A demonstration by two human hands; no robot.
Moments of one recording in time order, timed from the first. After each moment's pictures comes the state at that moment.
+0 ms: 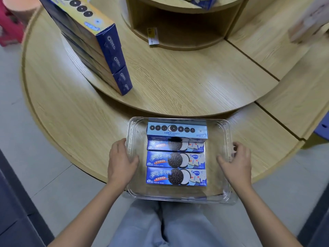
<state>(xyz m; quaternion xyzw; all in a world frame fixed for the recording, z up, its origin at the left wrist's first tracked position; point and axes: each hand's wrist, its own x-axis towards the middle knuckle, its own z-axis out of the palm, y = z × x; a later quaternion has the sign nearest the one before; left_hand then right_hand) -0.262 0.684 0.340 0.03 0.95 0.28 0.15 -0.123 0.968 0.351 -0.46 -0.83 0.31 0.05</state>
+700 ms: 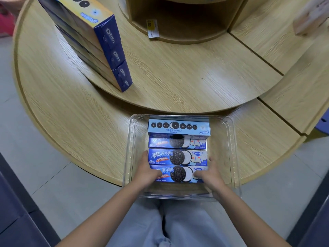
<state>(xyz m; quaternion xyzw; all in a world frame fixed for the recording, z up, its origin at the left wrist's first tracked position) -0.232 0.718 0.321 -0.07 0.80 0.42 0.43 -0.128 0.904 0.320 -0.53 -0.61 0.57 -0.15</state>
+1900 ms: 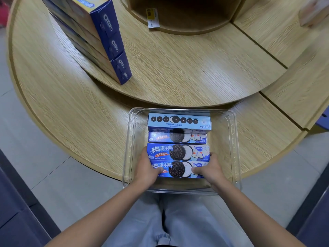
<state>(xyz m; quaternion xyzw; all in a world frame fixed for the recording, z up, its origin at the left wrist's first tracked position) -0.218 0.718 0.309 -0.05 0.84 0.41 0.35 -0.129 0.905 0.314 -0.54 -0.62 0.56 -0.13</state>
